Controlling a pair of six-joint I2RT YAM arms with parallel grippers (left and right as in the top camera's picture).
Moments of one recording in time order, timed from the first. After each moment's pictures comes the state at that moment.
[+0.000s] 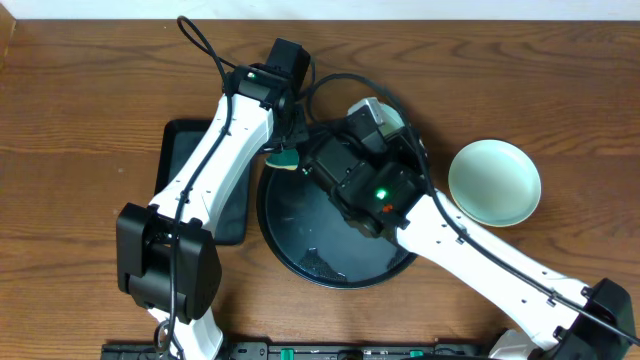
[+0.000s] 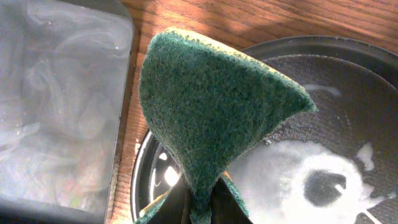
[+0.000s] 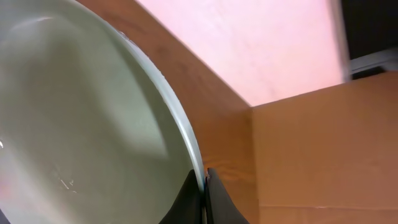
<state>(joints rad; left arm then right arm) -0.36 1.88 1.65 -1.12 -0.09 -0.56 0.89 1.62 1.41 -0.96 1.15 0.11</state>
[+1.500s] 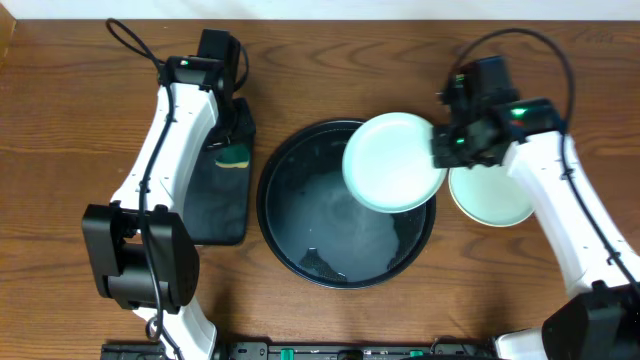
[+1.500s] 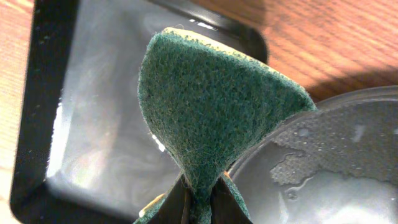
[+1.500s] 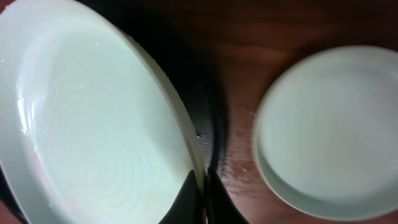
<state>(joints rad) -0.12 1.88 1.65 -1.18 -0.09 -0.44 0.18 1.62 1.41 -1.05 -0.12 0.16</state>
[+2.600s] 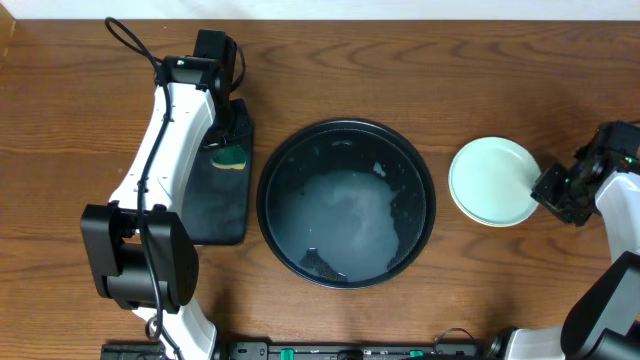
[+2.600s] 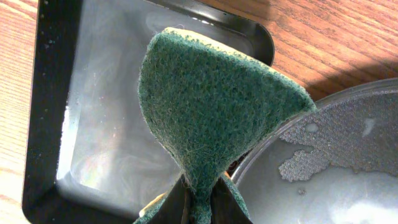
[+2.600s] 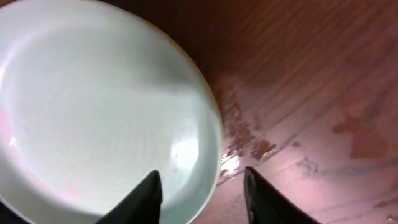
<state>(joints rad) -0.11 1.88 1.65 -1.19 -0.09 -0.40 -0.41 1.61 1.04 -0.80 -0.11 0.31</state>
